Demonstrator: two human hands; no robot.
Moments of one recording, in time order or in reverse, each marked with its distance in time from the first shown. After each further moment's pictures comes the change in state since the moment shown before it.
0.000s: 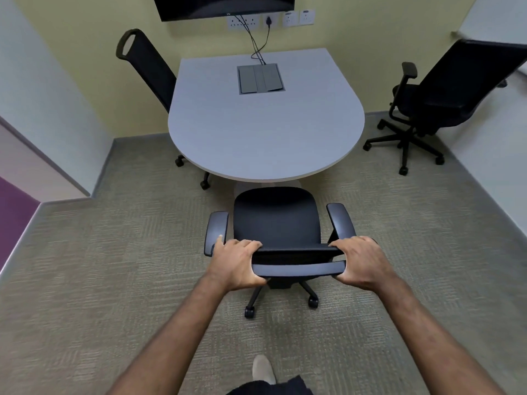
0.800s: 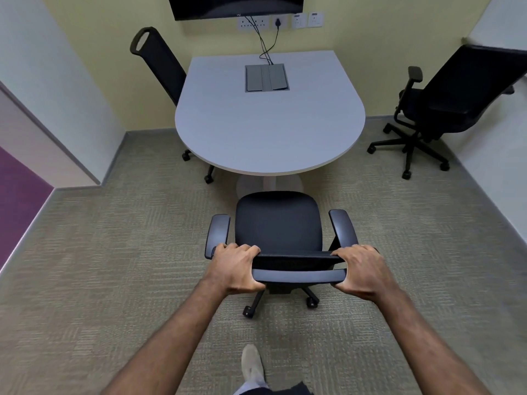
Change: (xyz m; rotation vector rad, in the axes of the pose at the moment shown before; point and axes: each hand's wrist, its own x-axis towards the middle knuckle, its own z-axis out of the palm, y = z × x) left_hand -0.044 0.065 0.013 0.062 0.030 -0.015; right_hand -0.070 0.034 0.003 0.006 0.049 -0.040
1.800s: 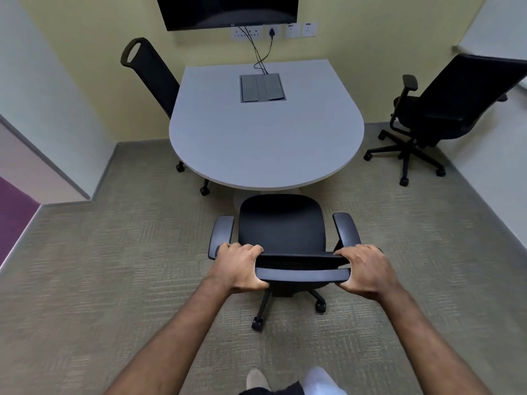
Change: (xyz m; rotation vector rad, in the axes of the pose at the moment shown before) left_hand 0.068 -0.045 -0.017 -0.030 0.002 0.042; right_hand 0.070 0.002 -0.002 0.011 0.026 0.042
